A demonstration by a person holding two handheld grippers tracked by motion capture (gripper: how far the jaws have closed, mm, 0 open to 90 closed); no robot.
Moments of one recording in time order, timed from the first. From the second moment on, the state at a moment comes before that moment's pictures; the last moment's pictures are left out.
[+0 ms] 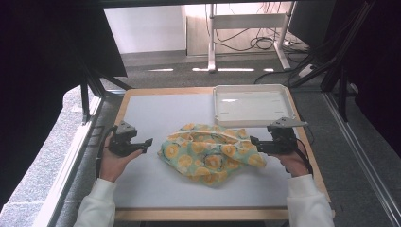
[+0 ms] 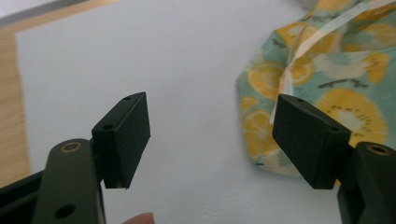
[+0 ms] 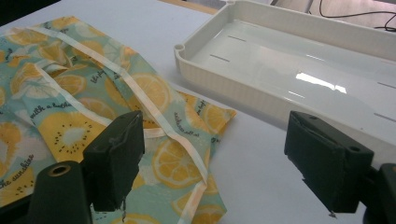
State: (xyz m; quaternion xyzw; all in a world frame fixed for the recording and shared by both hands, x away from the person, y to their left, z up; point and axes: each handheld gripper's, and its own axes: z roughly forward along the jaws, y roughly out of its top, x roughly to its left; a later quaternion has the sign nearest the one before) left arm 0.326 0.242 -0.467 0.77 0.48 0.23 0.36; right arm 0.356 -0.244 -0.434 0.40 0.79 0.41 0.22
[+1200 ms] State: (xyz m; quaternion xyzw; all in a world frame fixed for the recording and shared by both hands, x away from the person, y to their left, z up) left arm 0.358 0.205 -0.443 0.78 0.44 0.19 0.40; right arm 0.356 -0.242 -0.433 0.41 0.78 0.41 0.23
